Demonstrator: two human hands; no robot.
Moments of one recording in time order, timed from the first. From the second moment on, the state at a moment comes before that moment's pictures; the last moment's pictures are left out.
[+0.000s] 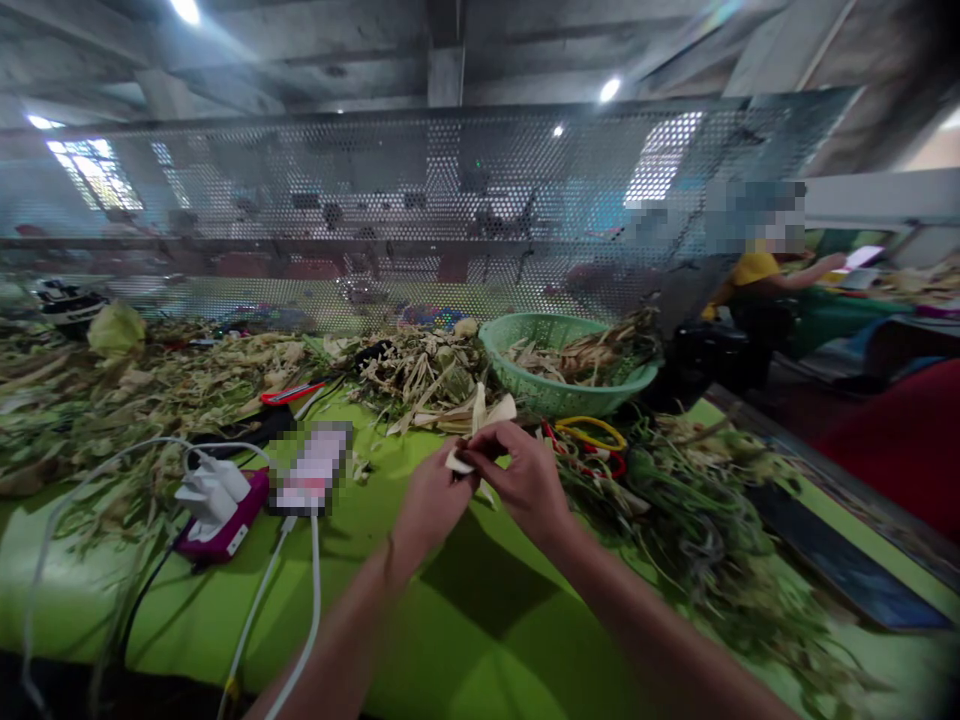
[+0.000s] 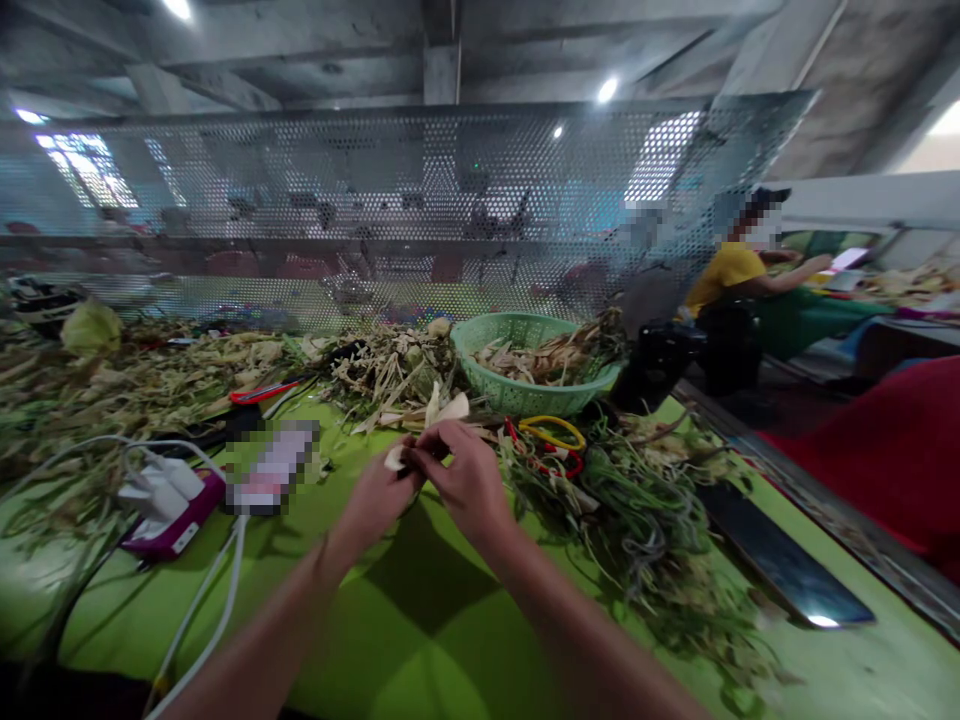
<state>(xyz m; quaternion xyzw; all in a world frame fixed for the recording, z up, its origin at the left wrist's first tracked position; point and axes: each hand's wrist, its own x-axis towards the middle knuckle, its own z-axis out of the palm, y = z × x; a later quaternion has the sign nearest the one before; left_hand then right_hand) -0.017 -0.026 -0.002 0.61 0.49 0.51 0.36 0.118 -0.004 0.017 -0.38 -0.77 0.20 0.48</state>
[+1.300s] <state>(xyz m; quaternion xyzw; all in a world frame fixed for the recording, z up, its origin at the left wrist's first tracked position) -0.024 -0.025 0.011 0.58 0.49 0.44 0.48 0.117 0.005 0.019 -0.39 -0.51 0.54 0.55</state>
